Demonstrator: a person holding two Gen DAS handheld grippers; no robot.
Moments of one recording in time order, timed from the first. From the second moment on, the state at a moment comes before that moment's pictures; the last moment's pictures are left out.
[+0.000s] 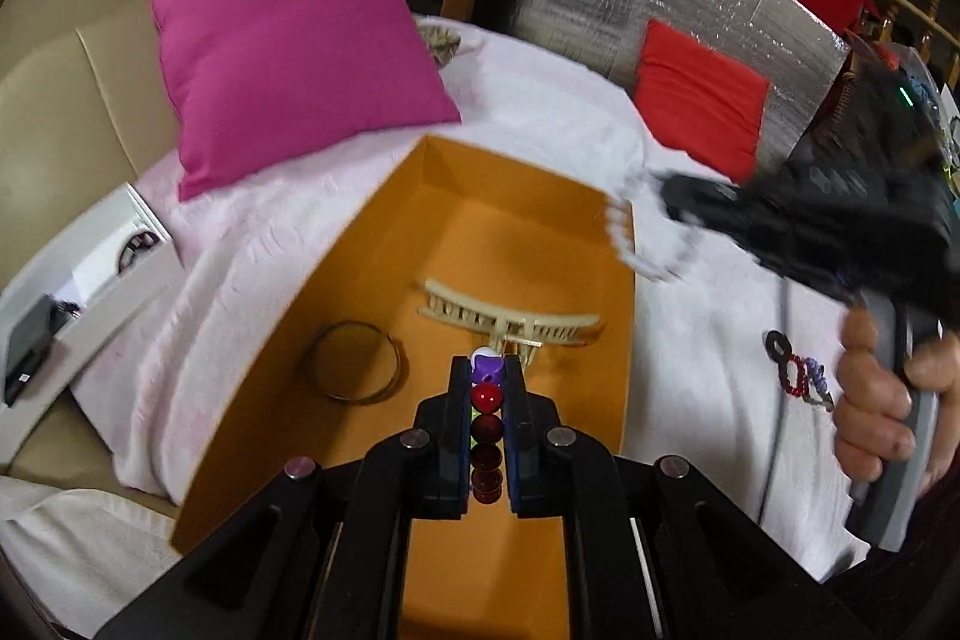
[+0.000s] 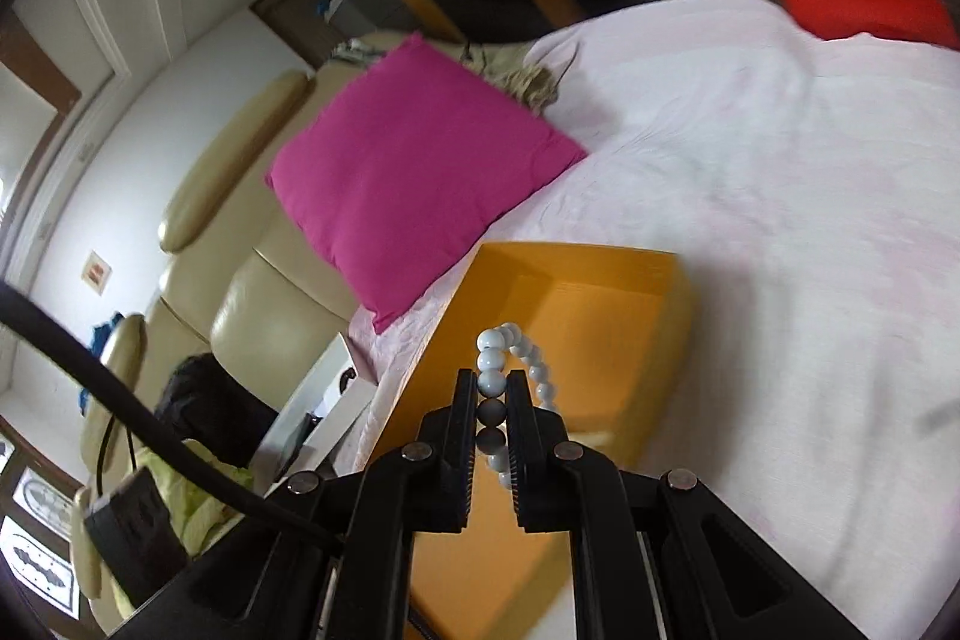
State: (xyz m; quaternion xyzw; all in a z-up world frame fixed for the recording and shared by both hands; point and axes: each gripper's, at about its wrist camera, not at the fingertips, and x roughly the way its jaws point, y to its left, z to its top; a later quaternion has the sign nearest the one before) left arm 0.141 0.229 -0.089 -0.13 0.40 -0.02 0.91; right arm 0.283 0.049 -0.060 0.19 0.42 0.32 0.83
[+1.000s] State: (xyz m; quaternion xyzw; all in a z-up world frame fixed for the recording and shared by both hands) left arm 0.188 0.256 -0.138 -0.10 0.45 0.06 0.89; right arm 0.380 0.134 -0.111 0.16 0.50 0.29 0.80
